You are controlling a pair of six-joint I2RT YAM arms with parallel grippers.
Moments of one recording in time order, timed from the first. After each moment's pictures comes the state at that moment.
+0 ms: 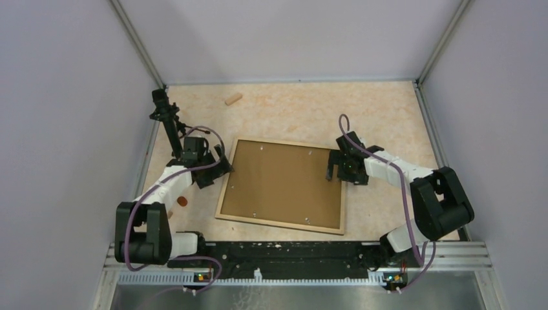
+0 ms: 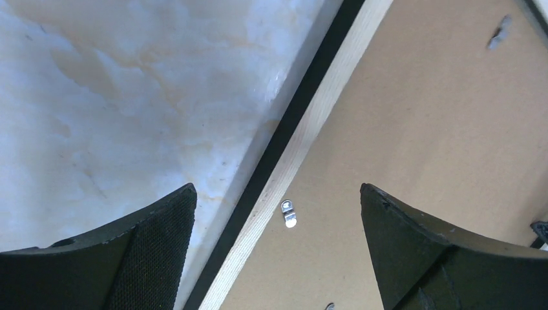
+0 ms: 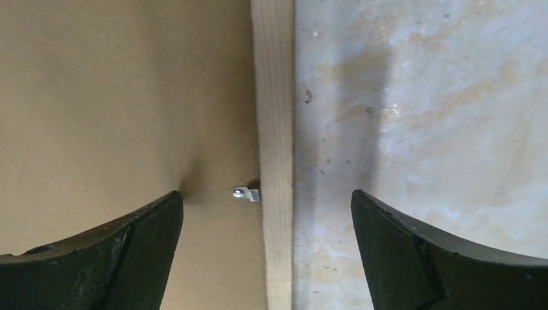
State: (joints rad) left arm -0.08 1.27 0.70 -0.40 0.12 -0.56; right arm 0.44 1.51 0.84 -0.54 0.17 0.57
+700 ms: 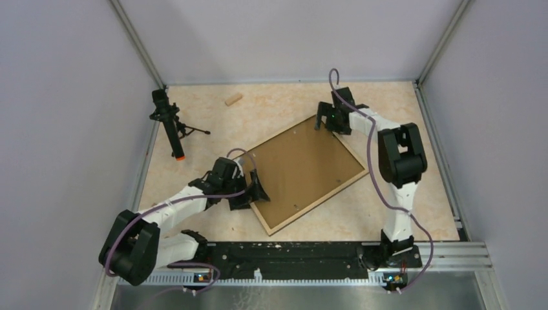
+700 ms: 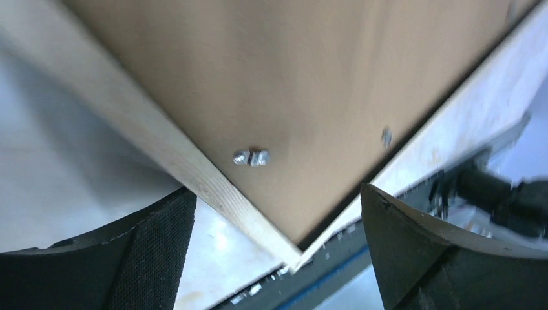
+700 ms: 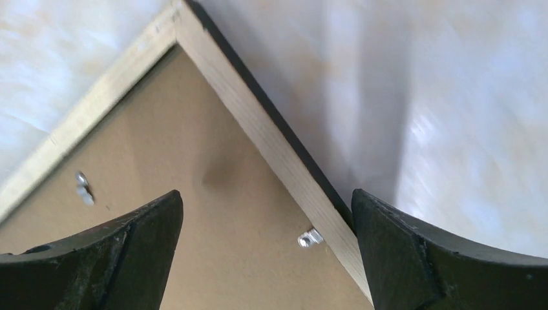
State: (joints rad) left arm -0.41 1.18 0.49 -0.25 0.36 -0.74; right arm 0.30 2.00 1.41 -0.36 0.05 0.44
